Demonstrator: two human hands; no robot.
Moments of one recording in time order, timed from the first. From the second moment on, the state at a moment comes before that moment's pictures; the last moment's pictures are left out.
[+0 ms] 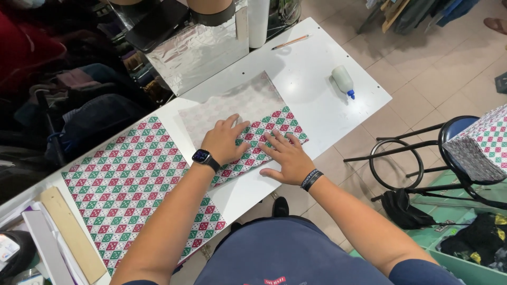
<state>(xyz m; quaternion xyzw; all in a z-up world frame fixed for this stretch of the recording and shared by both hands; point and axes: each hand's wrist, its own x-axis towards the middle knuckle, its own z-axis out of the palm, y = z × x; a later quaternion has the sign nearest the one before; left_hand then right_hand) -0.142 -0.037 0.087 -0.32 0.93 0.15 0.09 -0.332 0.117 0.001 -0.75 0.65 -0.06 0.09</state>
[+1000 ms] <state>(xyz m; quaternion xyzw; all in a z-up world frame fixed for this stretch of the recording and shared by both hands) -0.160 -0.021 0.082 -0.28 0.94 0.09 0.17 -0.336 0.117 -0.001 -0.76 0.64 -0.07 0.10</state>
